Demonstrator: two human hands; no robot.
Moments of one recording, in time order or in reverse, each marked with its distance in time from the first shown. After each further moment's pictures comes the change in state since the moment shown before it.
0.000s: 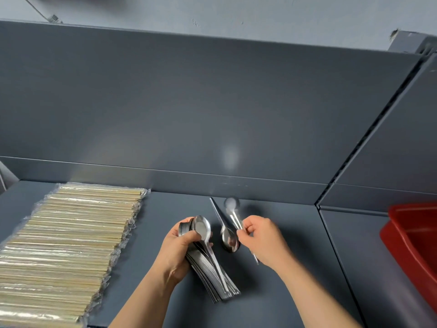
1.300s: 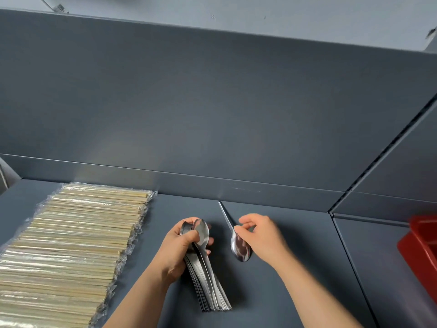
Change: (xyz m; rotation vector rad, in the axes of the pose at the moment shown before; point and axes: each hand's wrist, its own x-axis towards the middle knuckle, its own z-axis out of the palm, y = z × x) left_hand 0.024 0.016 -0.022 0.181 -0.051 0.003; right_hand 0.033 -0.014 0.020 -0.028 -0.017 0.073
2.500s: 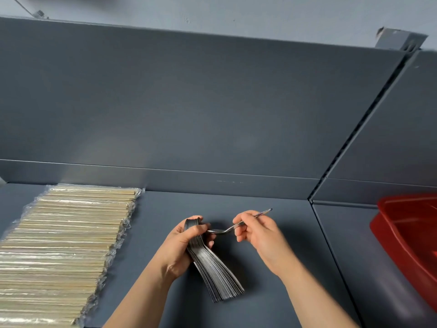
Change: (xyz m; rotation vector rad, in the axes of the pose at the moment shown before) left_hand -0.017 -0.011 0.028 -0.215 -0.116 -0.104; right_hand -0.052 0.001 -0.023 0.937 -0.098 -0.042
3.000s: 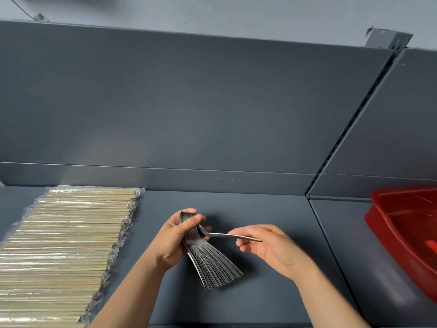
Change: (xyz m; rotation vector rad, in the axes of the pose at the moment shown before) left_hand -0.001 0.016 -0.008 0.097 -0.019 0.015; right_hand -0.024 -0.003 -0.018 0.033 -0.192 0.187
